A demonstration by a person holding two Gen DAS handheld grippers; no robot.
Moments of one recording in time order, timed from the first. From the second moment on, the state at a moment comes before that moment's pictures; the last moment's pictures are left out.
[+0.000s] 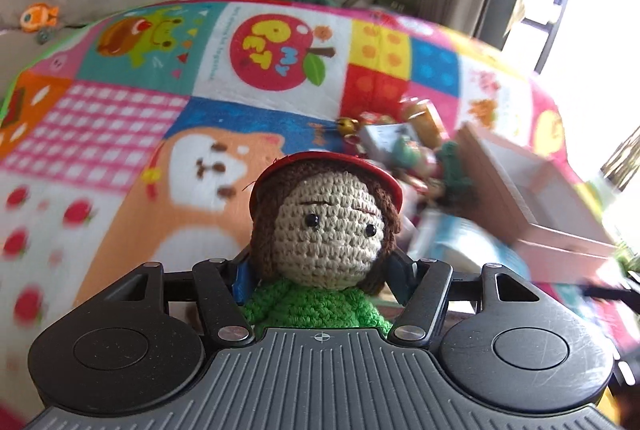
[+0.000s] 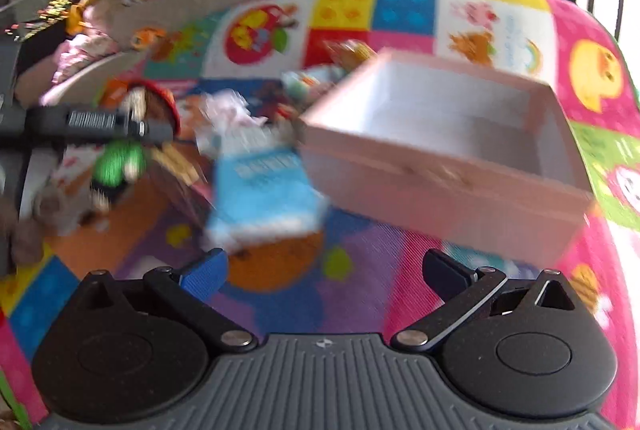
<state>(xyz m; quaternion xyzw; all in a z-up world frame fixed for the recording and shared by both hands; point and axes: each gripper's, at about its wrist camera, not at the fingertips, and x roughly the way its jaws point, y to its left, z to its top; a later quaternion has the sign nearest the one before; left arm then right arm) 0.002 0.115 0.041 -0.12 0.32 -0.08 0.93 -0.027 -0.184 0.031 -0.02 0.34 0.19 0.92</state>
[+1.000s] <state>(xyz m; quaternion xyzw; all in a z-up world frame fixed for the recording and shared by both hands) -0.063 0.140 0.041 -0.20 0.32 -0.10 0.92 -0.053 -0.113 0.046 -0.09 0.42 0.33 0.84</state>
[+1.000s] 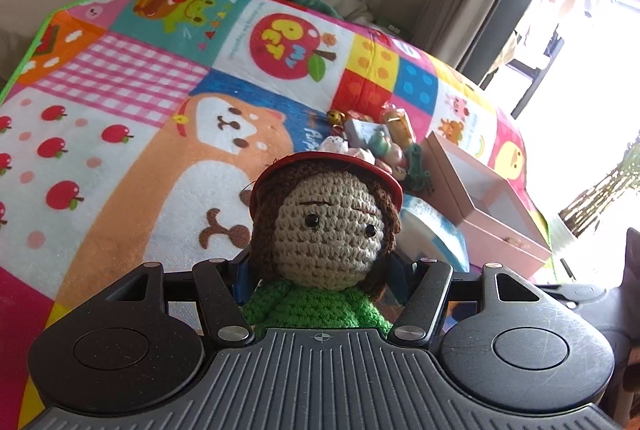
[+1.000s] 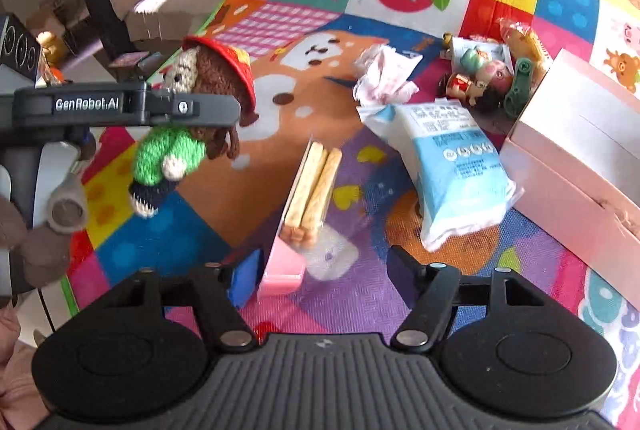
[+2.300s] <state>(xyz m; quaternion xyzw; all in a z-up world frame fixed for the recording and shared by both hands) 0.124 -0.130 0.076 -0.10 0.37 -0.24 0.89 -0.084 -0.344 0.081 0.09 0.31 0.12 0.94</state>
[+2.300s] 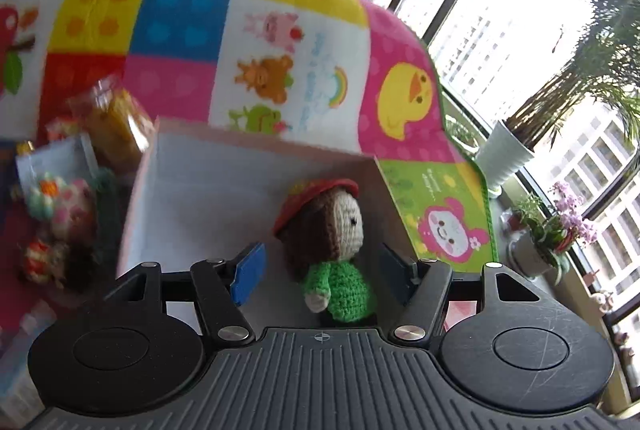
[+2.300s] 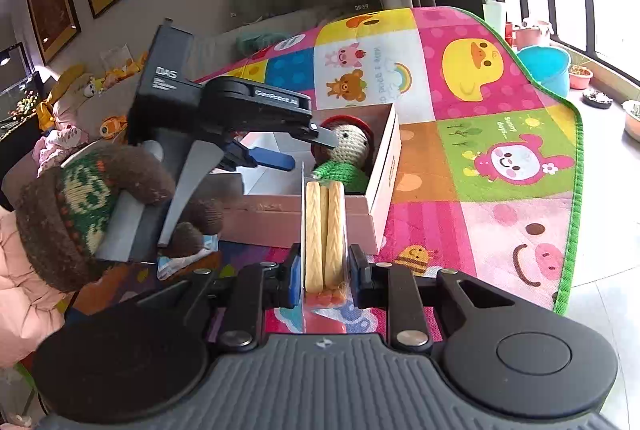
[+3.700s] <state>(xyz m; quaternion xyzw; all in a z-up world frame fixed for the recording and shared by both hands) 0.065 0.001 0.023 -0.18 0.41 -0.13 0.89 -0.064 -0.274 0.033 0.06 0.33 0.14 0.93</state>
